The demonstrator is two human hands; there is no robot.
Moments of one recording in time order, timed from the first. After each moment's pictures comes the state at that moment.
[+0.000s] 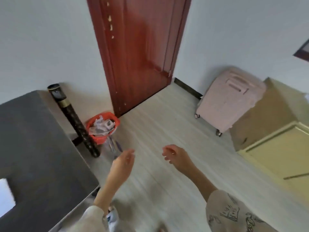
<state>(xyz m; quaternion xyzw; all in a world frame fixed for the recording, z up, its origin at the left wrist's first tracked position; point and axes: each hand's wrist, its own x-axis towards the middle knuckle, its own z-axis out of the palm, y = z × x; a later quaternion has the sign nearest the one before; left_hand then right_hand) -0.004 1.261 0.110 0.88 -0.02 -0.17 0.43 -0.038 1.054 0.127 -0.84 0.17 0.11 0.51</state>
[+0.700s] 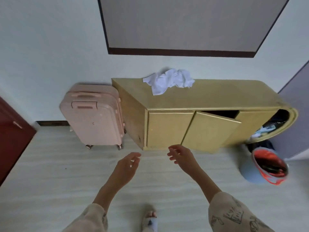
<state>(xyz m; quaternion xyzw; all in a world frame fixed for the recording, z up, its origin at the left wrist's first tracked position) -0.103 0.612 0.122 0.75 -0.49 -0.29 0.33 -0.290 0.505 0.142 -0.66 0.51 -0.18 0.51</state>
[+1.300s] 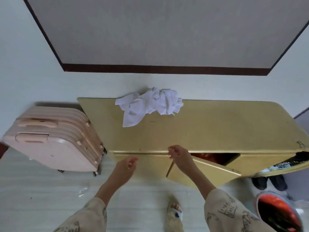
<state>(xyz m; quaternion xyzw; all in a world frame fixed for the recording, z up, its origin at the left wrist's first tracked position) -0.141 0.207 0.092 0.79 -0.45 -0.32 0.27 -0.327 0.088 0.121 -0.67 0.52 -0.15 0.50</state>
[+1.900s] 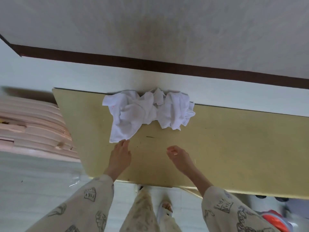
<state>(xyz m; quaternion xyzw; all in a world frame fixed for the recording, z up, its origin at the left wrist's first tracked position) -0.052 -0.011 0.013 0.87 -0.40 -0.27 0.11 -0.245 -0.125 0.054 -0.68 0.54 0.05 0.48</state>
